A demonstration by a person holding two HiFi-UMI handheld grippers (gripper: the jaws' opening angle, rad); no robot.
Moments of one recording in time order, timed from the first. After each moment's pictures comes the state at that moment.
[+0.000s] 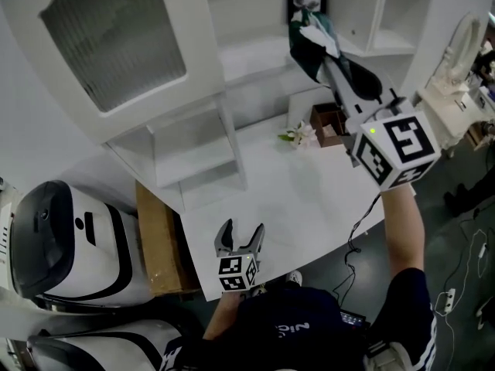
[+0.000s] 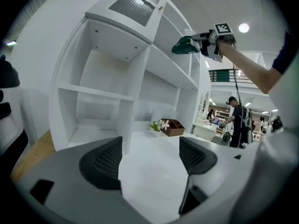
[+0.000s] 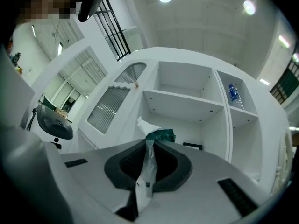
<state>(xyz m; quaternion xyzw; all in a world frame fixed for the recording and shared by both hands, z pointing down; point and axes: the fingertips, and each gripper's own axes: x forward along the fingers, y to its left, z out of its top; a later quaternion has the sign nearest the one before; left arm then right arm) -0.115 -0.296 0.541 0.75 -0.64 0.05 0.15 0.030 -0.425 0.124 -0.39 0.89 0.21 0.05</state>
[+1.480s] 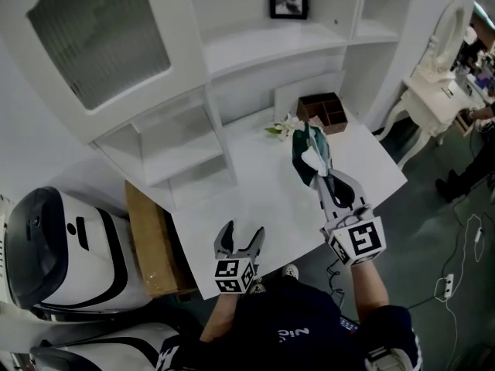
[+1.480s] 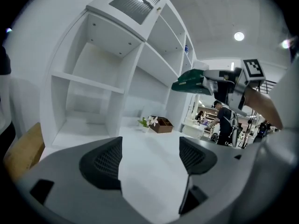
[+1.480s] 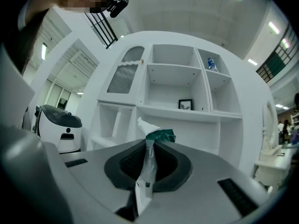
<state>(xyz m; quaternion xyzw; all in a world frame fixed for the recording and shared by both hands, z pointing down) -0.089 -0.275 0.556 0.79 -0.59 0.04 0.16 0.071 -0.333 0.355 -0.44 0.89 0.09 -0.01</state>
